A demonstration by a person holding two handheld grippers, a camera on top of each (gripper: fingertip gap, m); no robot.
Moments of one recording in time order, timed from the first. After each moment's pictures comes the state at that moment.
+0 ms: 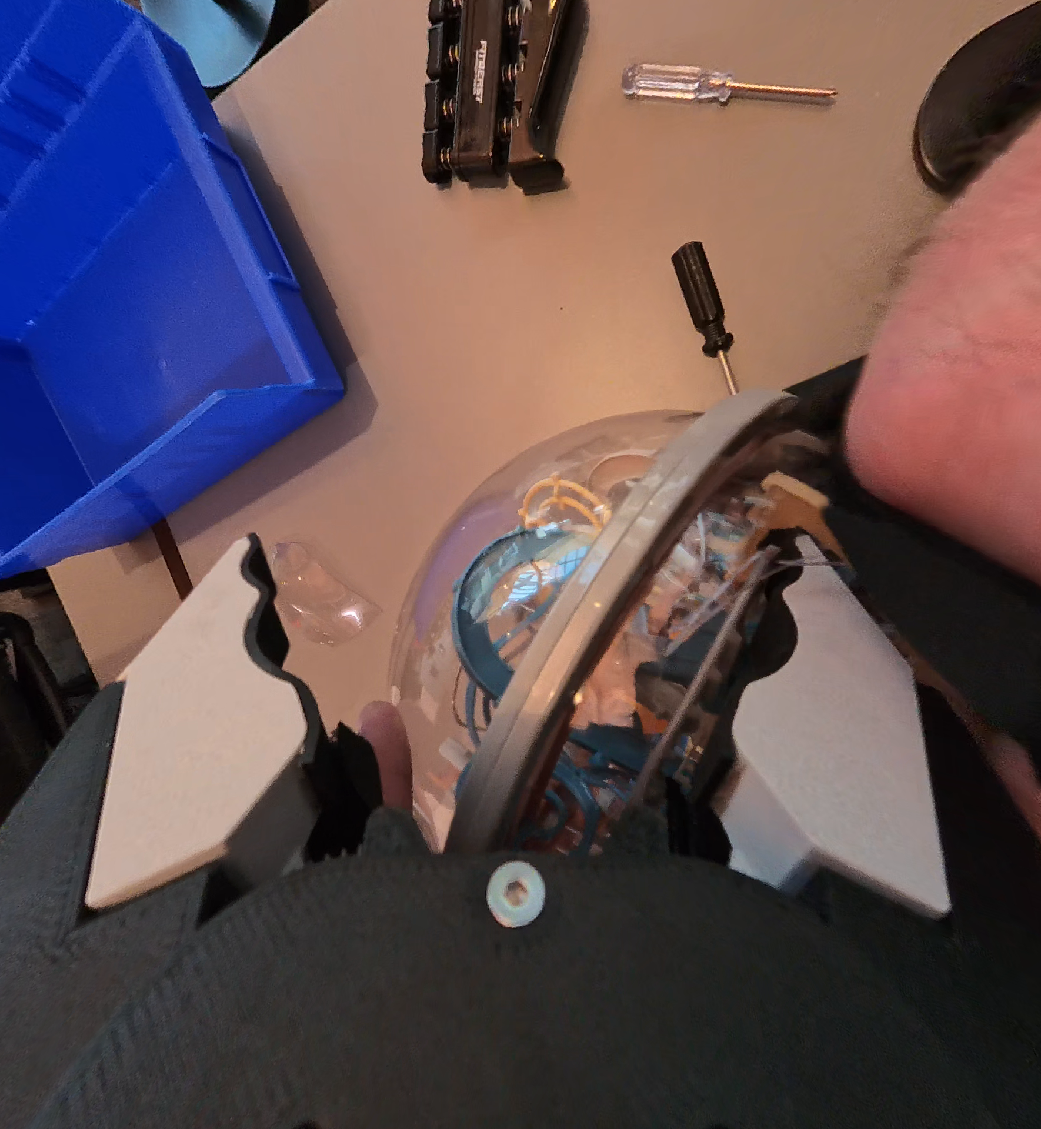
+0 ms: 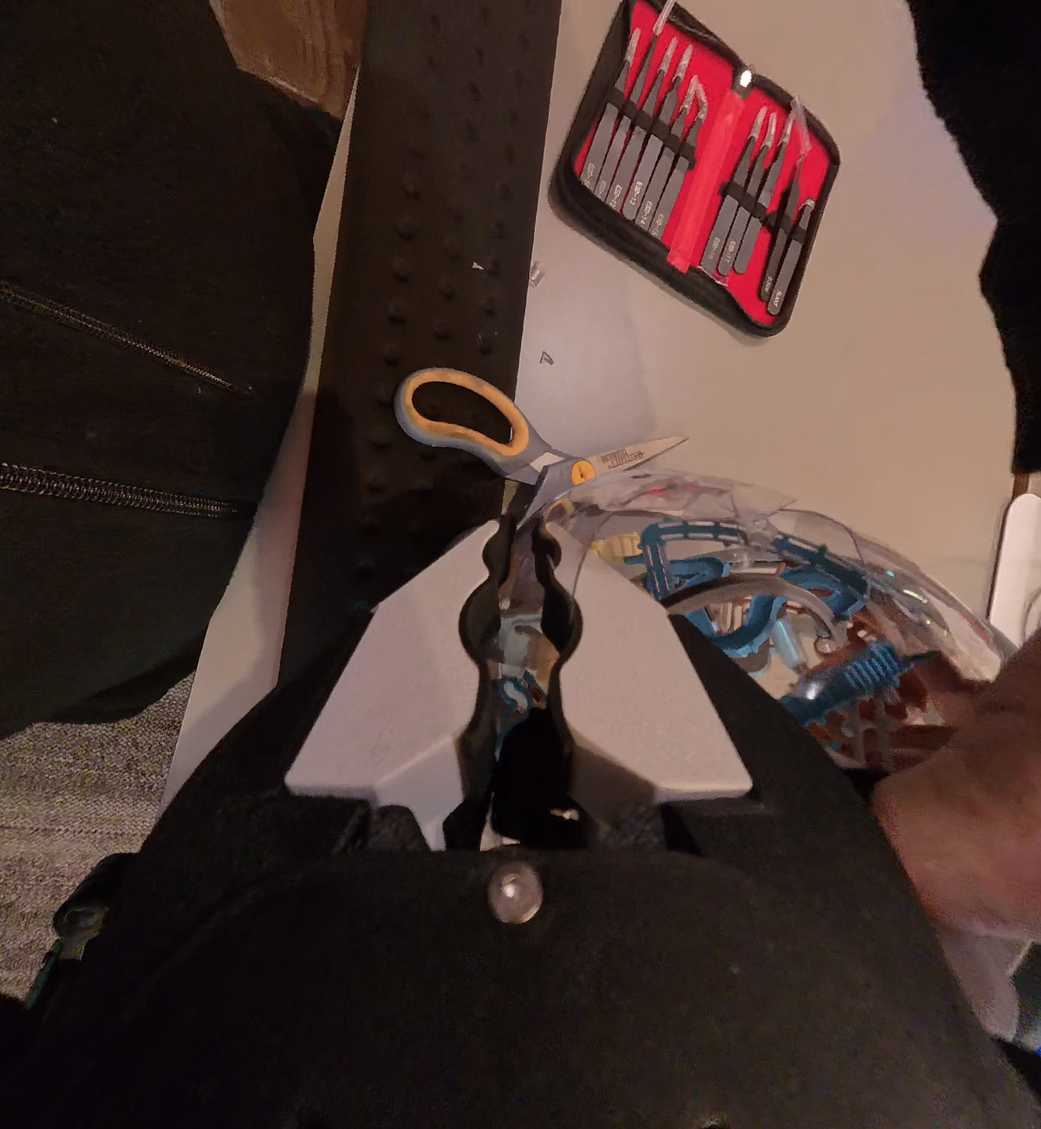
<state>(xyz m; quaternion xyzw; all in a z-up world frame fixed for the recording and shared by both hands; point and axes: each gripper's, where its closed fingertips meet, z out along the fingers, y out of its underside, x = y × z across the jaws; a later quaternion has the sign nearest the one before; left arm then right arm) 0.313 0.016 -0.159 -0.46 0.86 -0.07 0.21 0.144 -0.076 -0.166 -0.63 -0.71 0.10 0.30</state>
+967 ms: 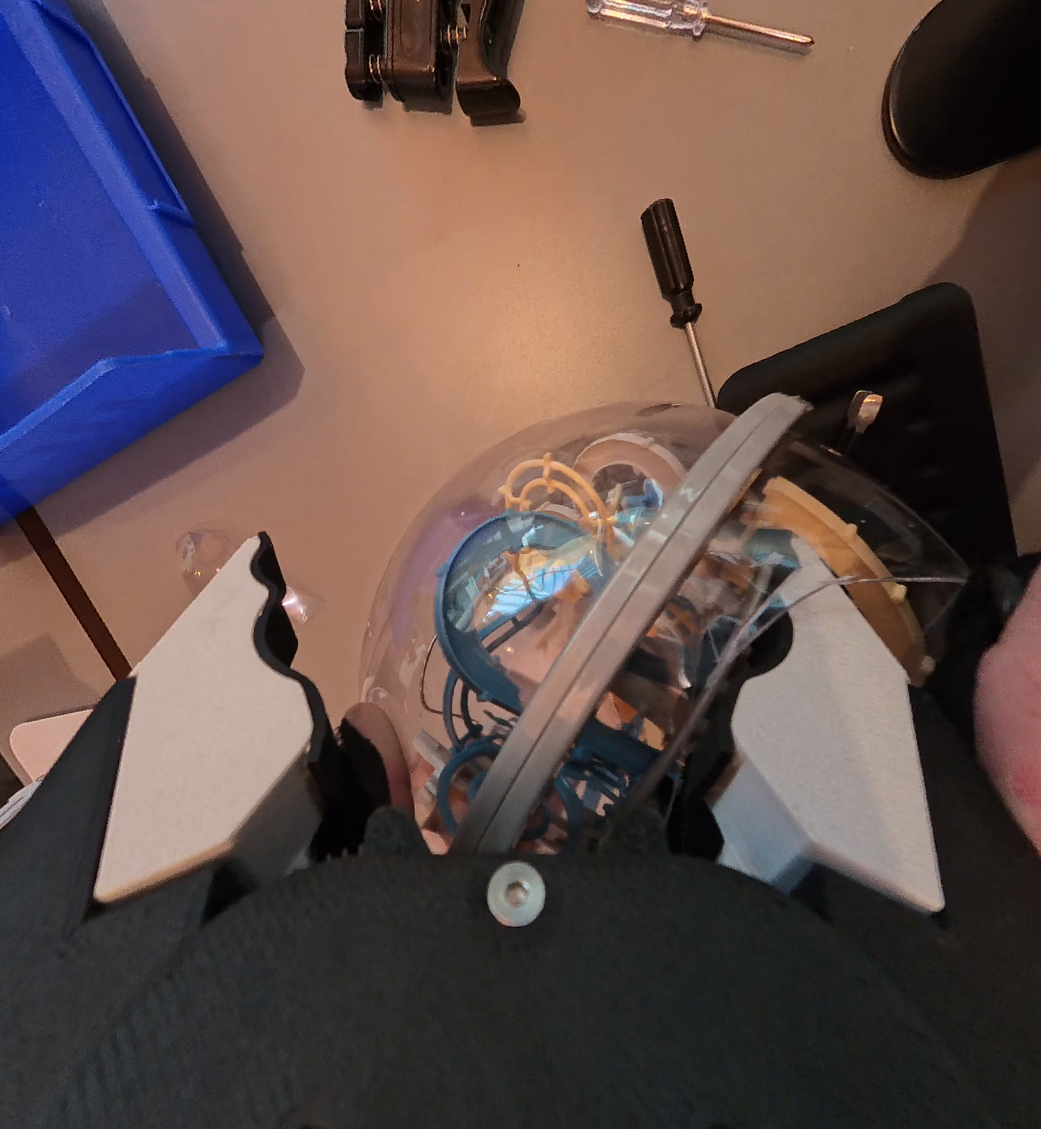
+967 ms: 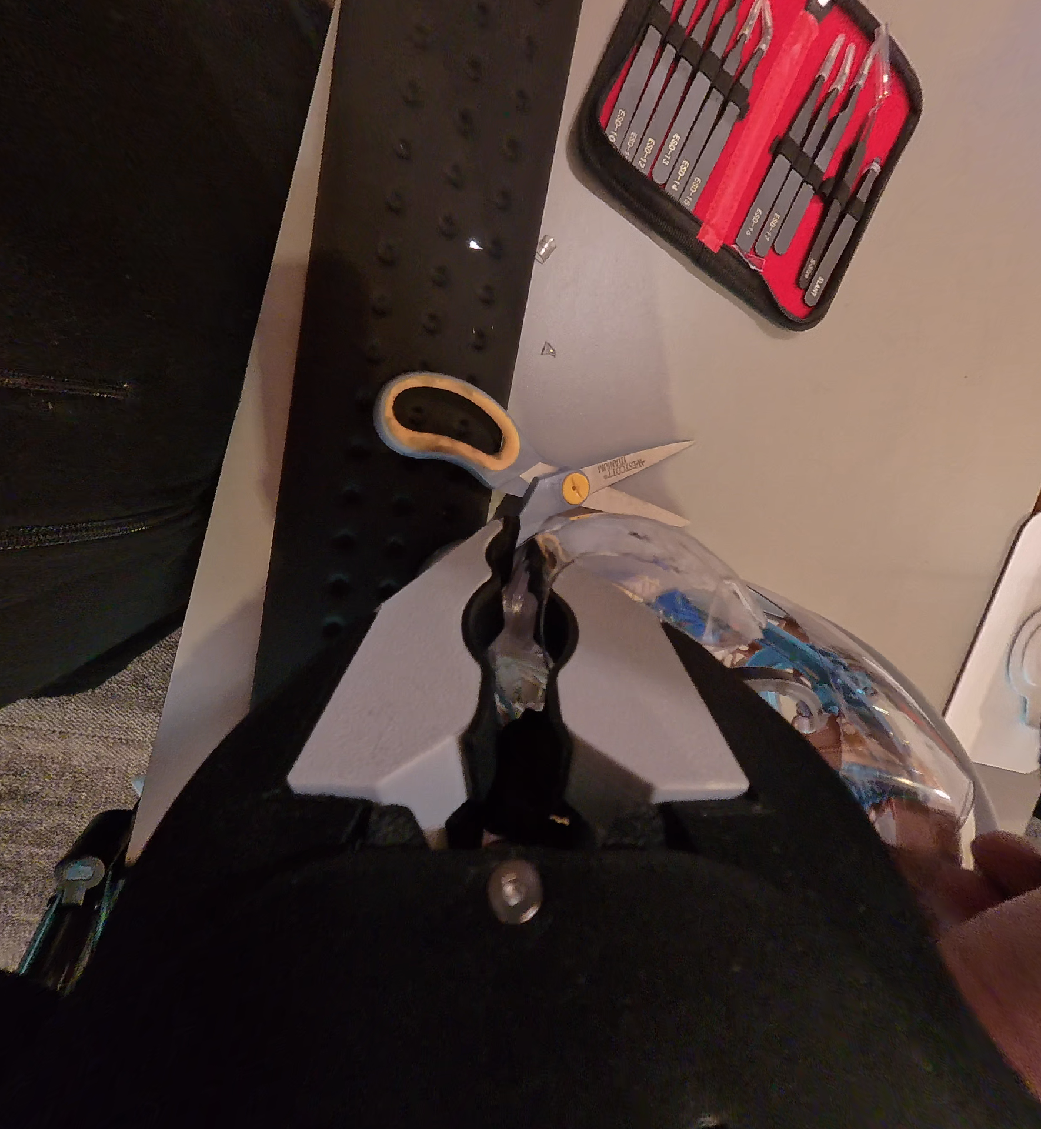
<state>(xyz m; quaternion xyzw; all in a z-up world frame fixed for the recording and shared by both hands) 0.310 0.017 -0.176 -0.48 0.86 -0.07 0.12 0.121 -0.064 -0.175 -0.63 -0.73 0.05 0.24</state>
